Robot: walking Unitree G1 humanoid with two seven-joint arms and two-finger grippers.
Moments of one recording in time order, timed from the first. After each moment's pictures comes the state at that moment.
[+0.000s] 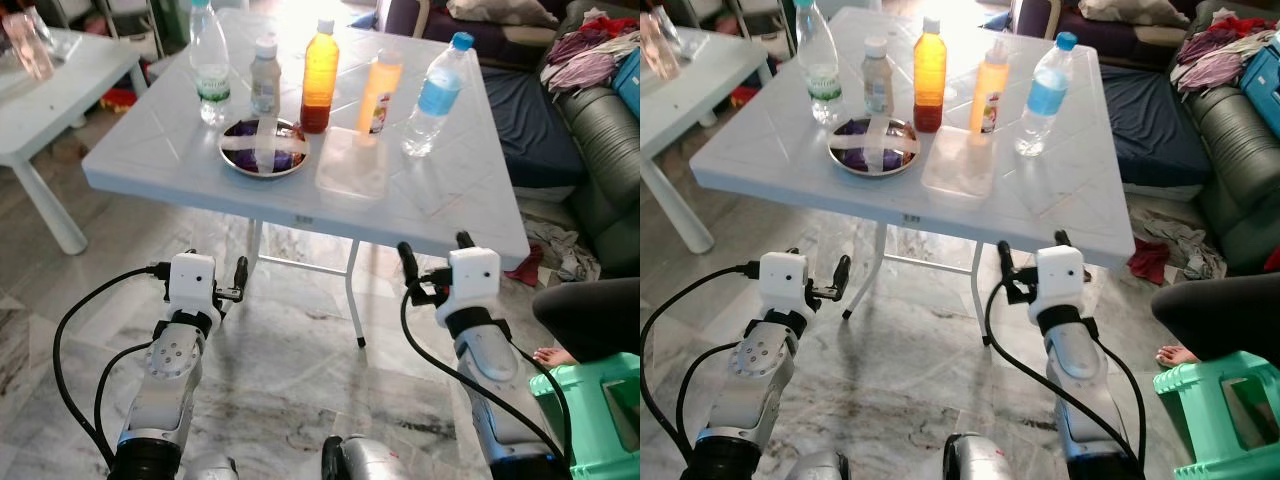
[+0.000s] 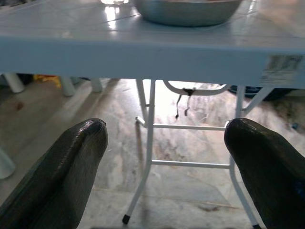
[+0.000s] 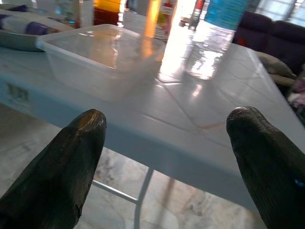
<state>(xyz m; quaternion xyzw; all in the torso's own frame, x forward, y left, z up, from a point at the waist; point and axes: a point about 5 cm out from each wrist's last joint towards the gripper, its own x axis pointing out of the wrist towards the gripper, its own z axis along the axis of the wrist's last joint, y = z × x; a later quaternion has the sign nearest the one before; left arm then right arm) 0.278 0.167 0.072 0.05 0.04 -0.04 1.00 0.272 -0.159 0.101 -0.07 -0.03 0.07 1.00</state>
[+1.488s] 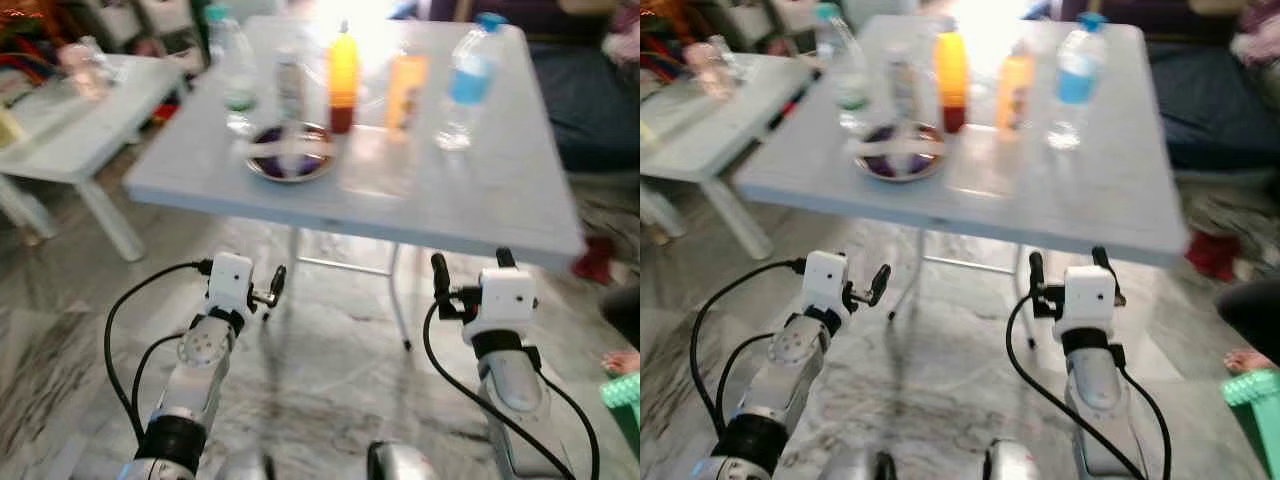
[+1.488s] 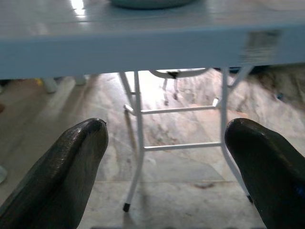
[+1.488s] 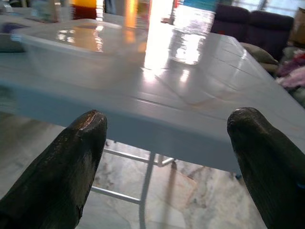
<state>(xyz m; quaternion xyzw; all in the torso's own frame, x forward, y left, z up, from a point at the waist) 0.293 0.131 0.058 0.03 0.07 -0.14 0.99 0.245 -0.180 0.095 -0.08 -0.04 -0.02 1.00</state>
